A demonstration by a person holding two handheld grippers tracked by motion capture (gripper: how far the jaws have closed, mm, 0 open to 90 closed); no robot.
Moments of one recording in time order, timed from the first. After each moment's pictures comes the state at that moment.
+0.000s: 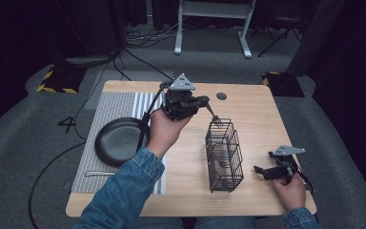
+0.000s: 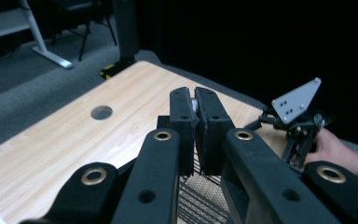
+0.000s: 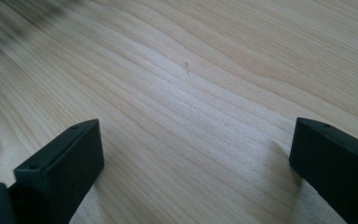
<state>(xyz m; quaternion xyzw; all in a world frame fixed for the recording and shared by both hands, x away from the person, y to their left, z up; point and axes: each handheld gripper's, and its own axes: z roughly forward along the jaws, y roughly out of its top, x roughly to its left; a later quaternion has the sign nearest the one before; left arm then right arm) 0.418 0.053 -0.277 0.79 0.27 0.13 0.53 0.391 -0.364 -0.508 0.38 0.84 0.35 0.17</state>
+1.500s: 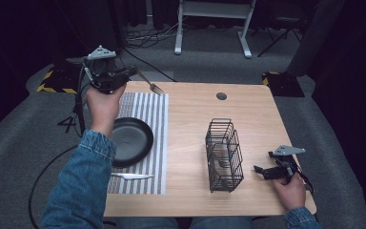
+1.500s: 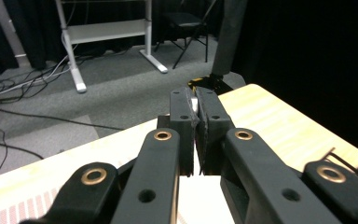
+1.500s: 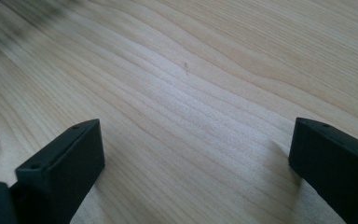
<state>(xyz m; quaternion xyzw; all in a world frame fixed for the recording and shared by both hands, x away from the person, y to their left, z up) 0.456 0.219 -0.253 0.70 0.43 0.22 0.52 0.391 -0.364 -0.508 0.38 0.84 0.35 0.17</state>
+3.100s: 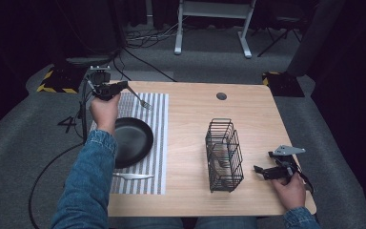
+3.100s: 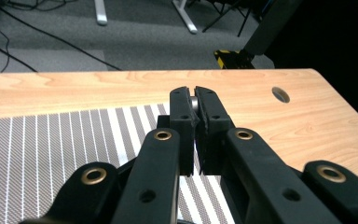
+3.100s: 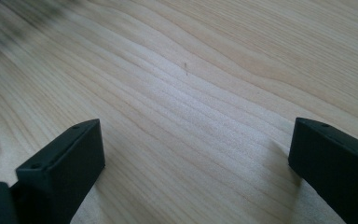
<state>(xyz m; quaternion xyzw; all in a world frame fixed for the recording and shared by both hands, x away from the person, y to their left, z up) 0.531 0.257 -0.363 0.66 0.56 0.14 0.47 0.391 -0.364 -0.508 0.39 0.84 0.35 0.17</state>
